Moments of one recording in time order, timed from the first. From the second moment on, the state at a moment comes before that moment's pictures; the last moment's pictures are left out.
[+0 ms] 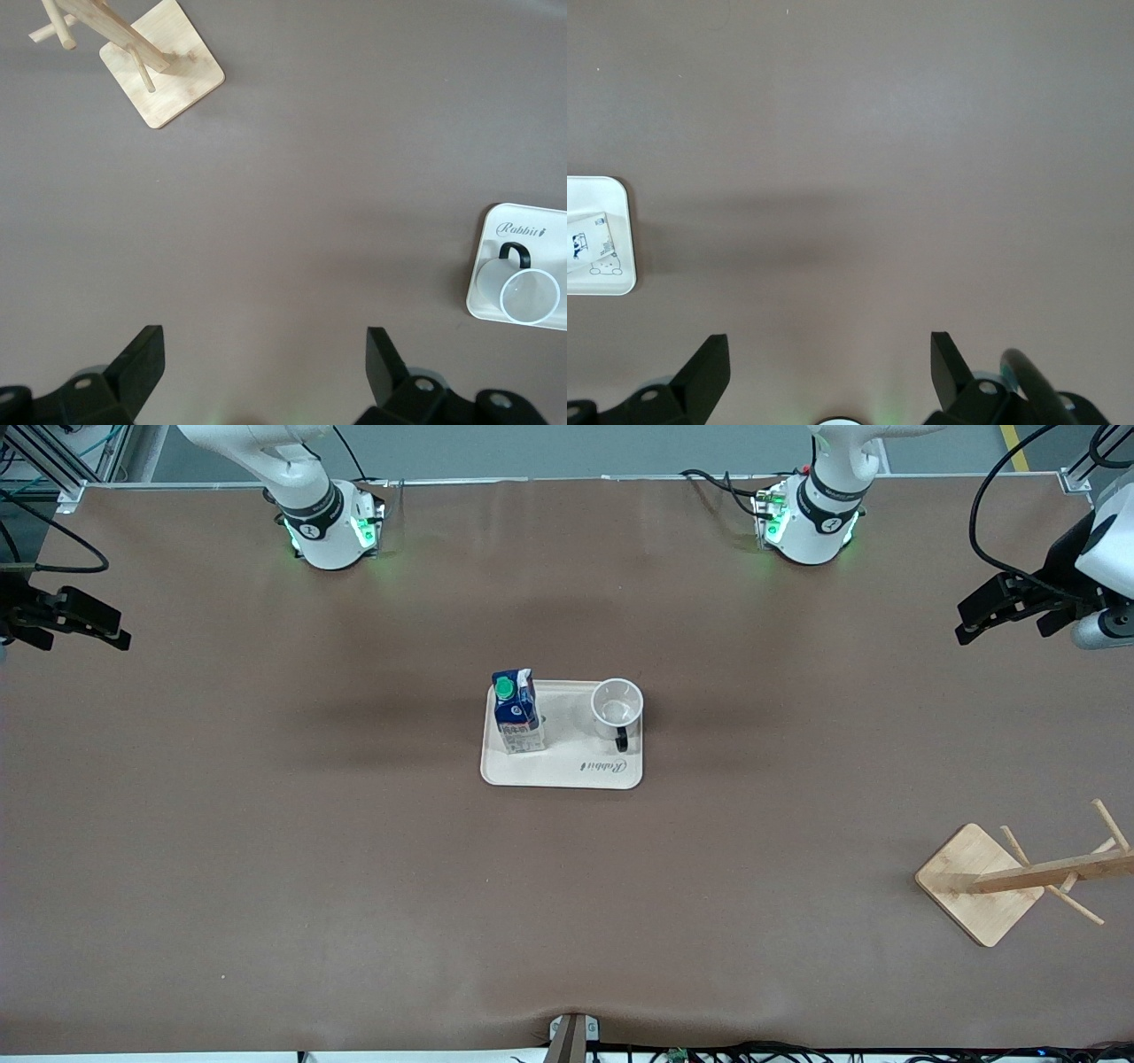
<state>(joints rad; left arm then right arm) 0.03 -0.07 -0.11 -1.58 0.00 1.52 -0.17 0.10 -0.04 -0.17 -1.59 0.00 1.47 -0.05</state>
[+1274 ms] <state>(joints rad) 0.03 -0.07 -0.11 -1.57 0.00 1.52 -0.17 0.10 -0.05 -0.17 -1.59 0.00 1.41 0.00</state>
